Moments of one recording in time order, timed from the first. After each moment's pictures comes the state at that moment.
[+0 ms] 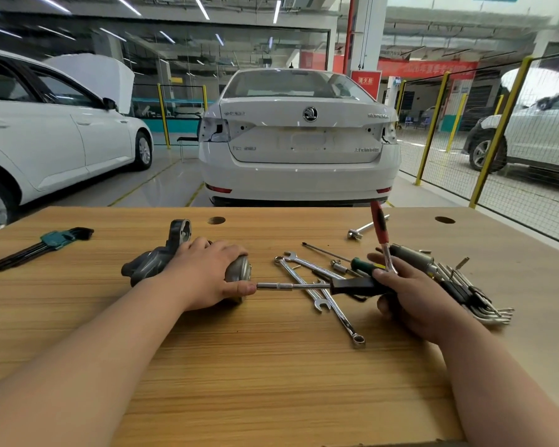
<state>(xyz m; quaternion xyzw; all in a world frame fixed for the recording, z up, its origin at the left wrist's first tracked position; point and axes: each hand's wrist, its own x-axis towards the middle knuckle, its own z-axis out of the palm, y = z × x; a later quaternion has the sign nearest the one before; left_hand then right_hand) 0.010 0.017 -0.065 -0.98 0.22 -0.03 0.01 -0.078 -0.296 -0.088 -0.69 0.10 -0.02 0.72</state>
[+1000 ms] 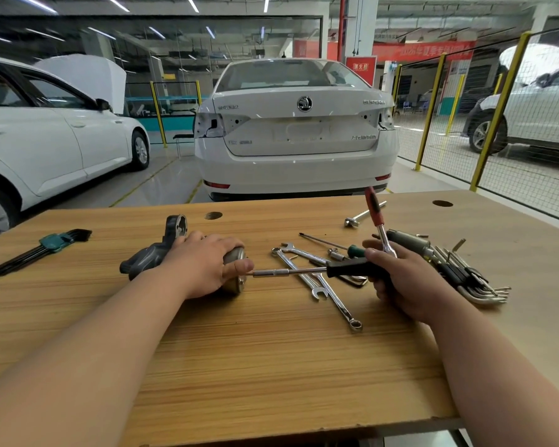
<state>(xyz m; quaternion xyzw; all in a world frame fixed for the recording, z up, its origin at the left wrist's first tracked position) 0.015 0.013 -0.063 -0.98 0.20 -0.03 0.00 -0.075 -0.294 -0.092 -0.70 0.09 -0.06 0.71</state>
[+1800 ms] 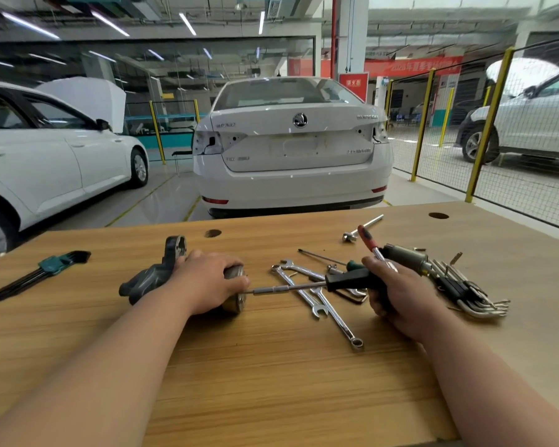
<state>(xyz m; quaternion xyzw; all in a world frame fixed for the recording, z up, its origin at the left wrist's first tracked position) 0.020 0.006 -0.064 -0.98 0.17 -0.06 -0.06 -0.069 -0.290 -0.098 -0.66 0.10 -0.09 0.74</state>
